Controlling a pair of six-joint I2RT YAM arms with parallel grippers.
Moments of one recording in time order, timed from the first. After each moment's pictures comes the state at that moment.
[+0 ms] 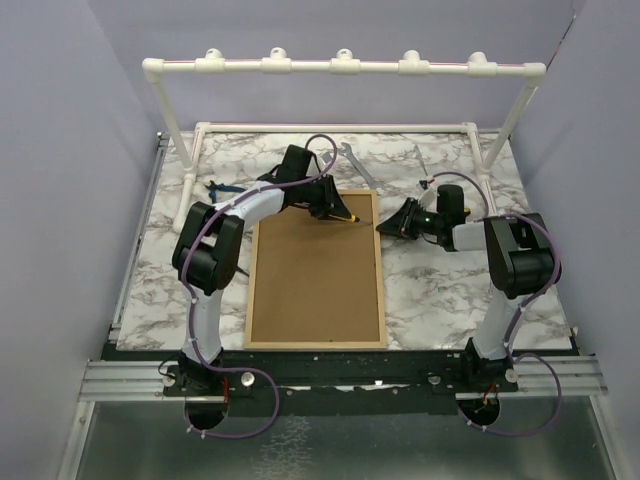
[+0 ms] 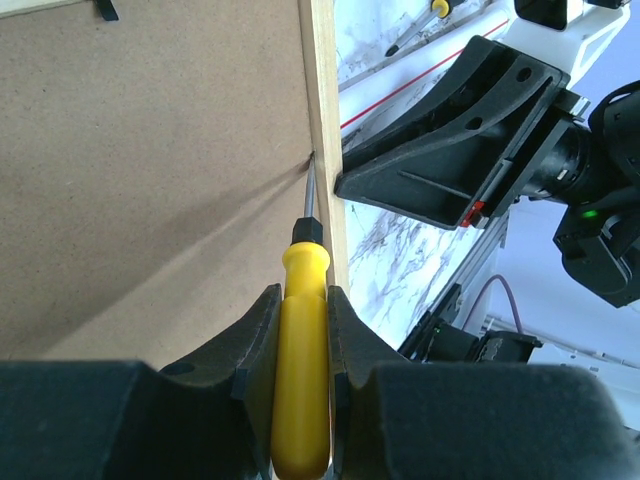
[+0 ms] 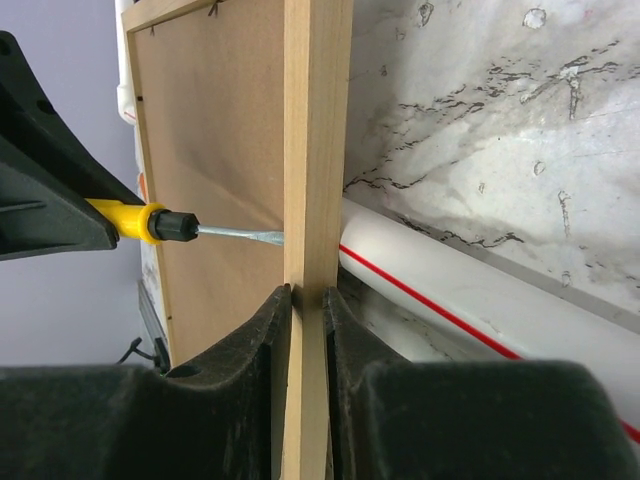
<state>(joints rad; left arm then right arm) -0.45 2.05 1.50 -0.24 0.69 -0.67 0.11 1.89 0.83 0.45 -0.79 0.67</state>
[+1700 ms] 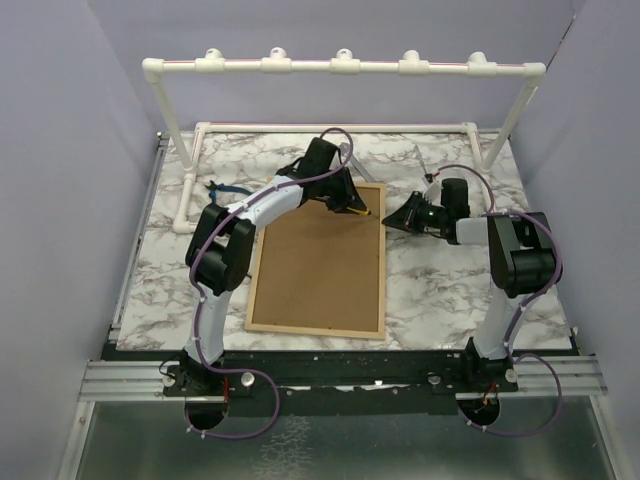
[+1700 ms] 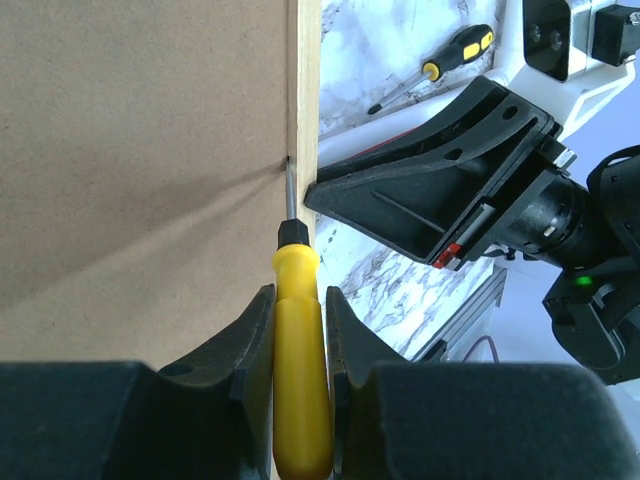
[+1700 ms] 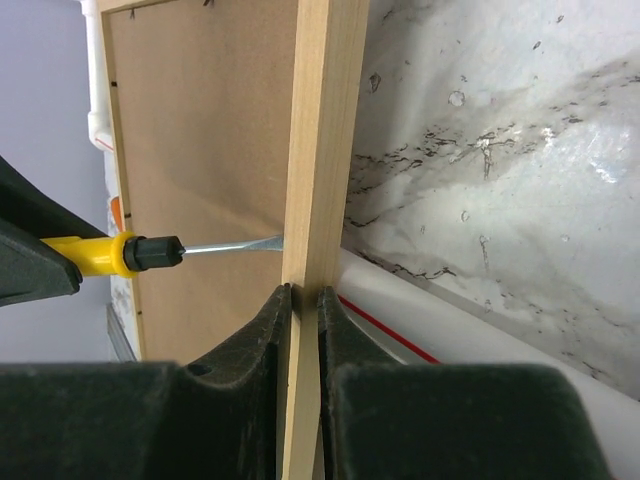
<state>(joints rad) -0.55 2.10 1.68 -0.34 0.50 -0.81 0.10 1.90 0.89 0.40 -0.75 0.63</state>
